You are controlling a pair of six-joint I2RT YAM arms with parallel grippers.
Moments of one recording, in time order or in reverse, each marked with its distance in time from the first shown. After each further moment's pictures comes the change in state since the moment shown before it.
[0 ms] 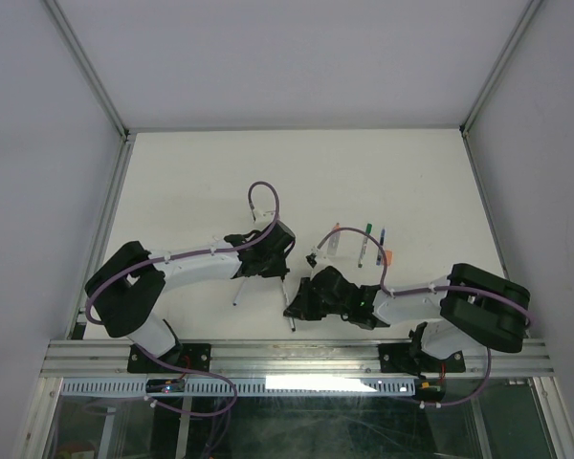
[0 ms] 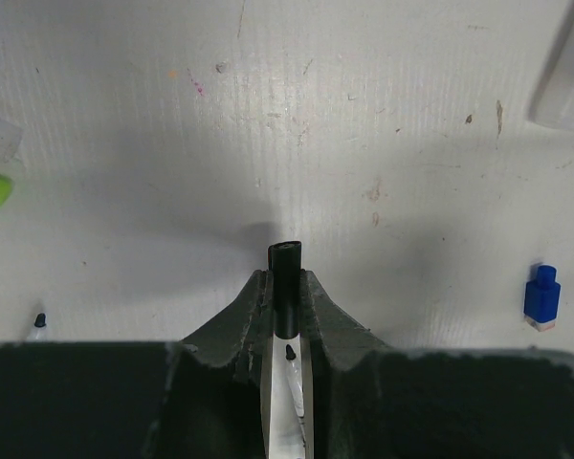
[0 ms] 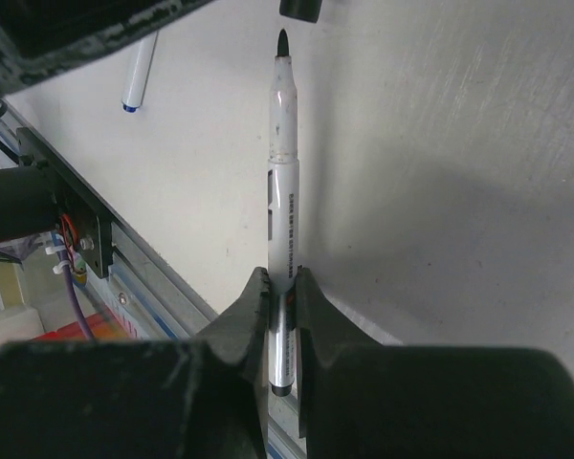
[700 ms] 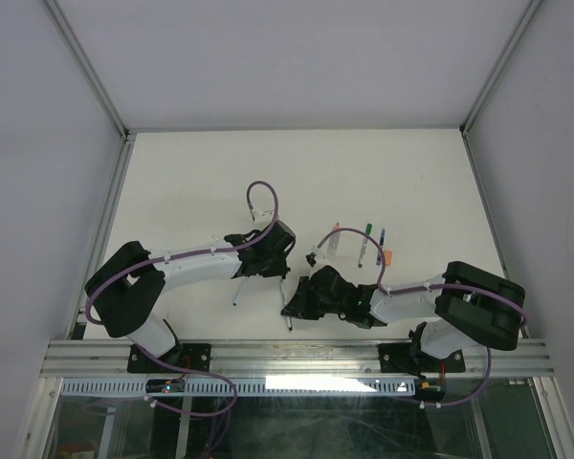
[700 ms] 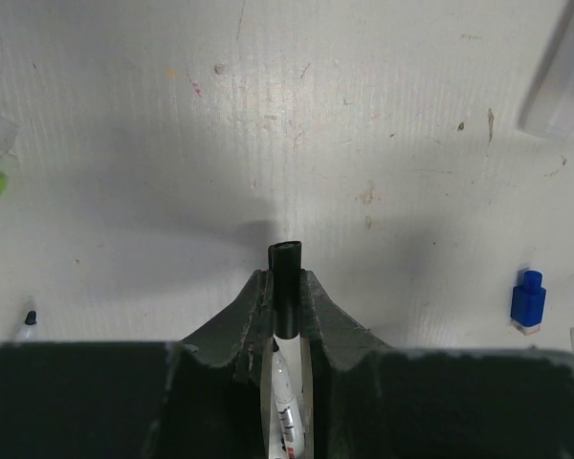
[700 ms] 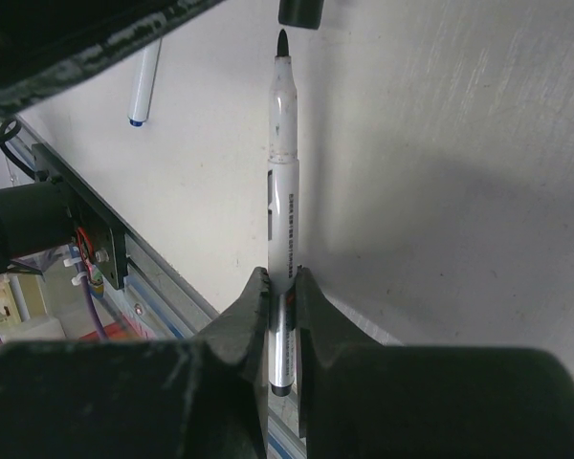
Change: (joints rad) left arm 0.000 0.000 0.004 0.000 -0.001 -0.024; right arm 0.000 0.031 0.016 0.013 0.002 0.057
